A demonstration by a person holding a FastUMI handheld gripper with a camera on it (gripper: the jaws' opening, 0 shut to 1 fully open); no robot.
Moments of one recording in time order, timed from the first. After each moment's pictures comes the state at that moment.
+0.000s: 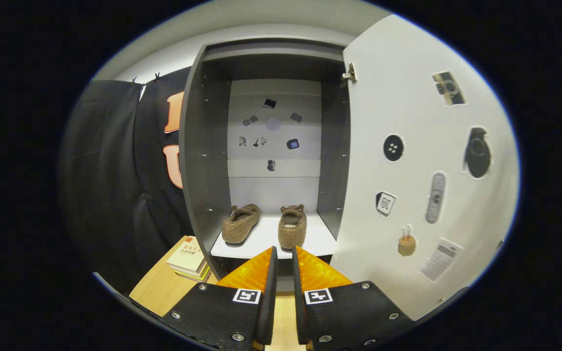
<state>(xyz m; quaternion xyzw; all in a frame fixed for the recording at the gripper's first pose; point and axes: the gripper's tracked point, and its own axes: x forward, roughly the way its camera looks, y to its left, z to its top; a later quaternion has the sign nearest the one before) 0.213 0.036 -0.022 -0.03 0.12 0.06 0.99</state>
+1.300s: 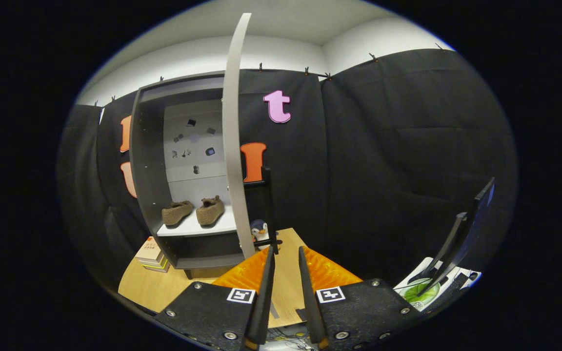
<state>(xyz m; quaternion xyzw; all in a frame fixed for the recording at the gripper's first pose) 0.074 -0.201 -0.025 0.02 0.12 -0.07 0.99</state>
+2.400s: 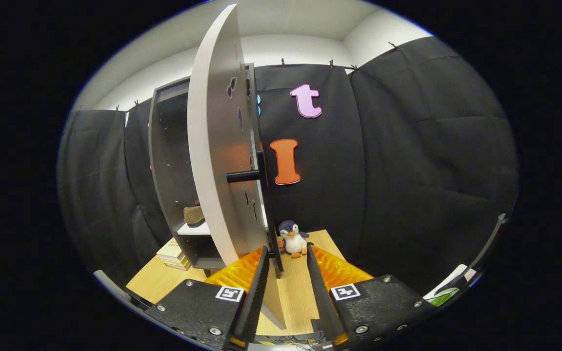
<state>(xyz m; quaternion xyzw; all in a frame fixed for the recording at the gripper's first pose) 0.124 -0.191 -0.041 0.03 0.11 0.04 0.99</state>
